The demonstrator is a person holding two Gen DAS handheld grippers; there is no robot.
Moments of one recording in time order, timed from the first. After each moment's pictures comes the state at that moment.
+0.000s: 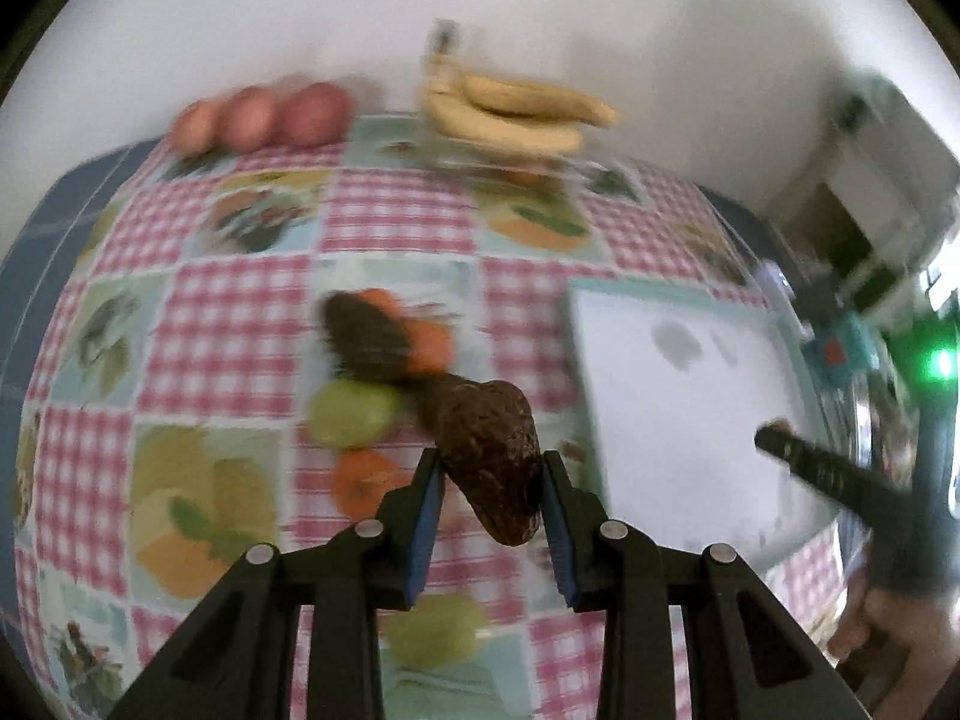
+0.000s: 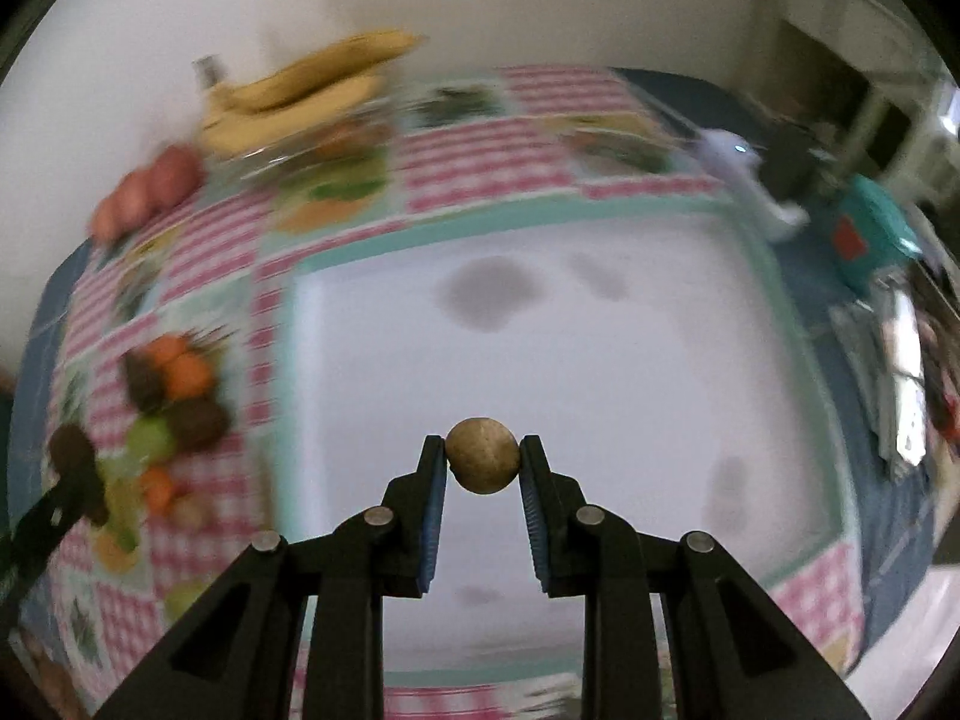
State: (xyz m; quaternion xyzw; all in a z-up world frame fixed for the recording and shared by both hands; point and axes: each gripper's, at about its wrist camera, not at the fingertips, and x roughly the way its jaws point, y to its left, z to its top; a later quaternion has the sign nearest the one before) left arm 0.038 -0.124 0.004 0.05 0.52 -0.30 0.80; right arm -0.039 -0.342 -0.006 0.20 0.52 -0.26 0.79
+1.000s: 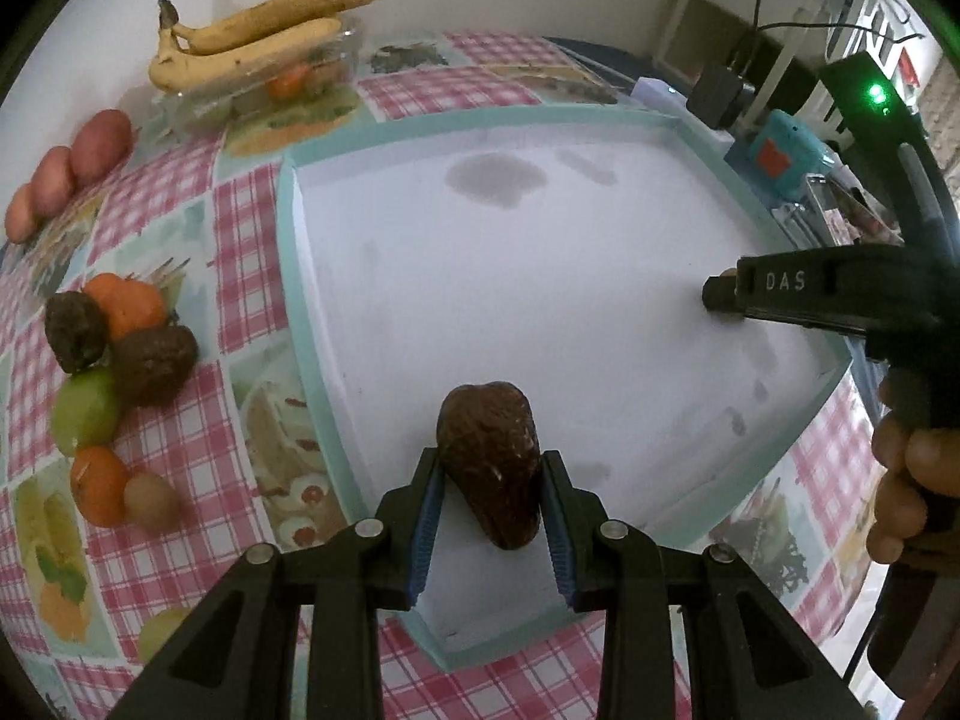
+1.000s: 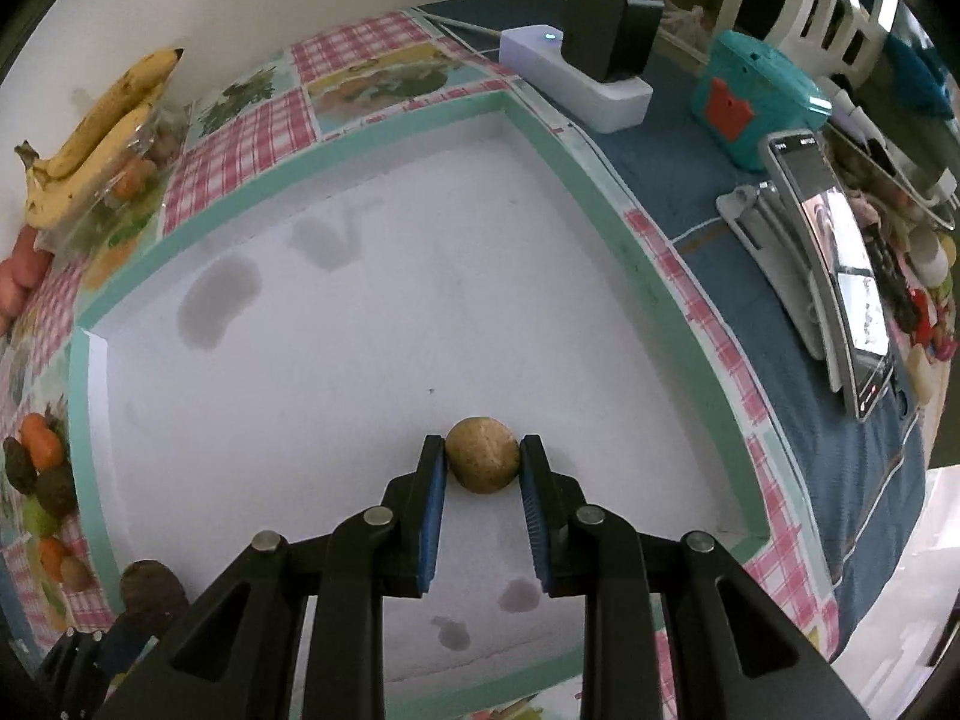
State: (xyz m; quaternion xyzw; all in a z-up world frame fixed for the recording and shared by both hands) left arm -0.033 -0.225 -0.059 0.18 0.52 -0.39 0.74; right arm -0.085 -0.417 -0.054 0.25 0.54 -0.34 0.73
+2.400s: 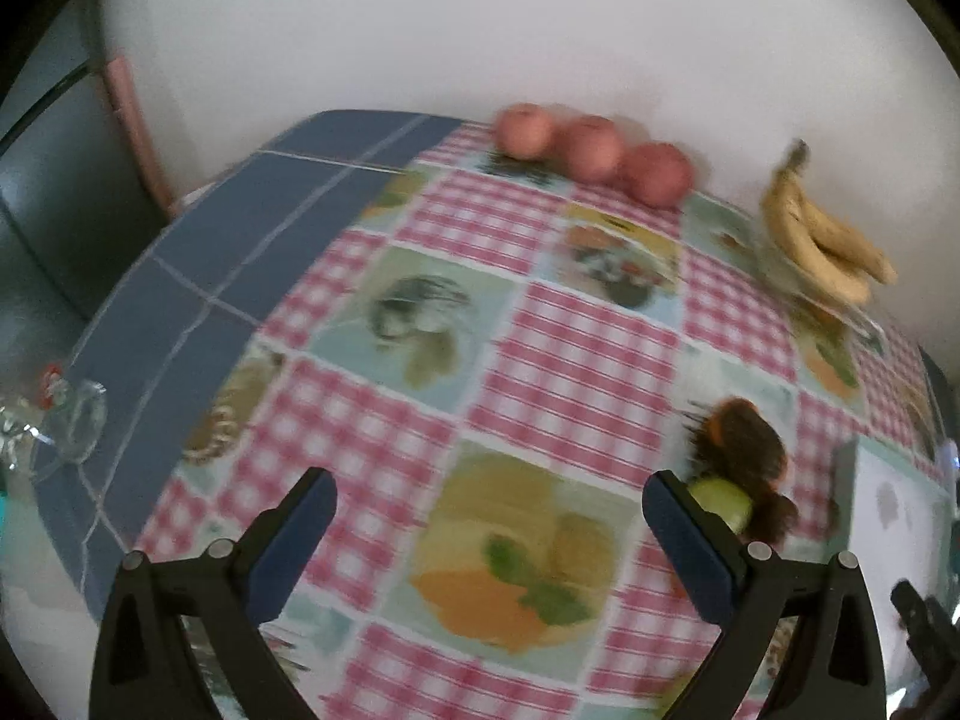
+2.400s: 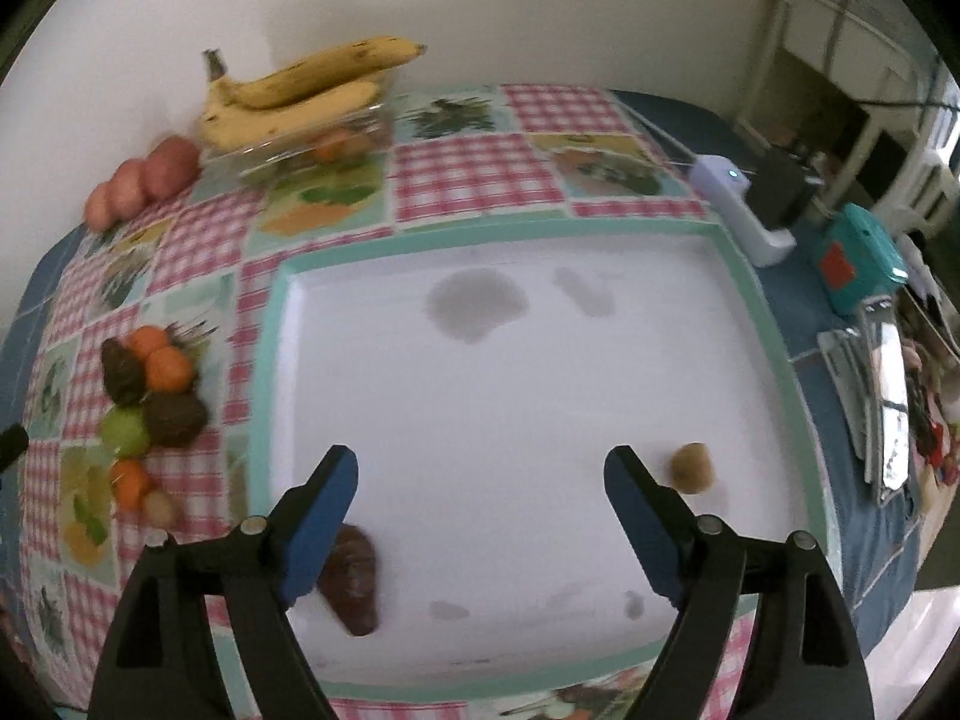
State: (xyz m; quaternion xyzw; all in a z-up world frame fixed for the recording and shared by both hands) left arm 0.107 0.030 0.006 -0.02 0.50 -0.01 0.87; right arm -0.027 -0.314 -0.007 0.15 0.51 -0.23 0.81
